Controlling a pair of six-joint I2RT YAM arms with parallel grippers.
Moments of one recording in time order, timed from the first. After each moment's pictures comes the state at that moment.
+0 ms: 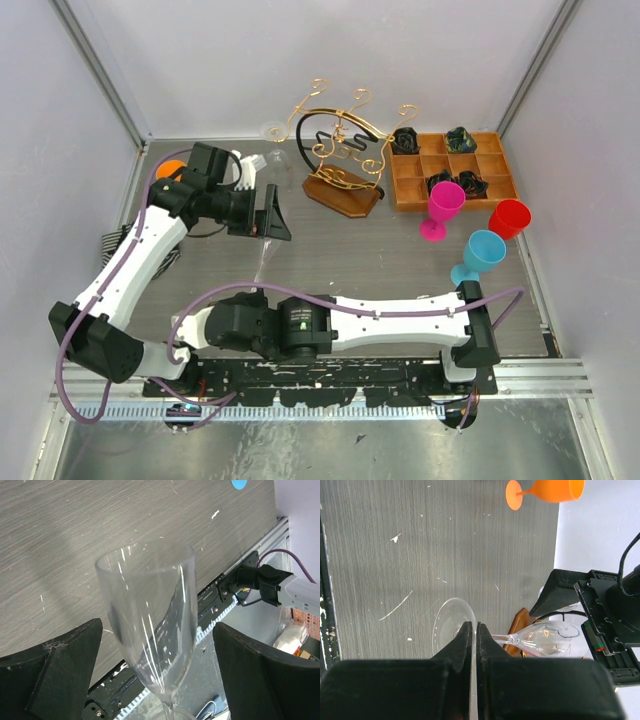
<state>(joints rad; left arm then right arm) -0.41 1.39 1.43 -0.95 0.57 -0.28 1.58 1.76 1.77 -0.73 0.59 -0.54</state>
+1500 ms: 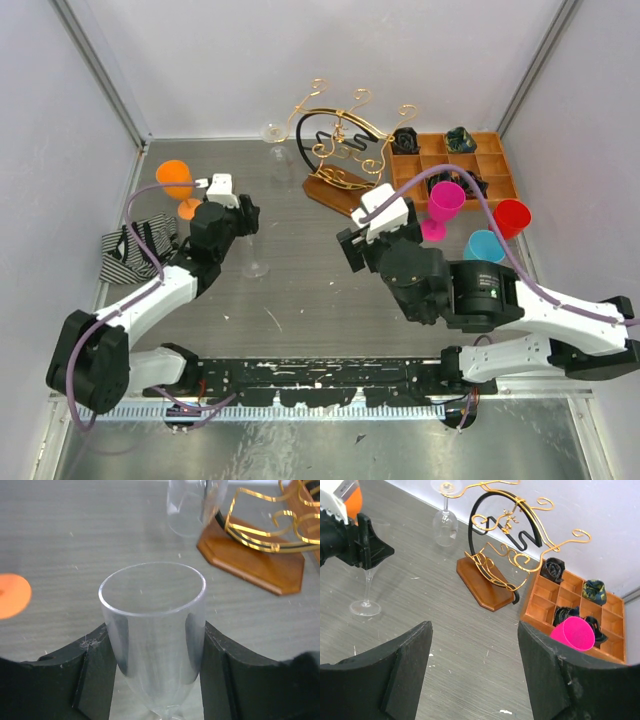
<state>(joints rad) -0.43 1.20 0.65 0.25 -0.18 -0.24 1.44 1.10 1.46 -0.71 1.04 0.04</state>
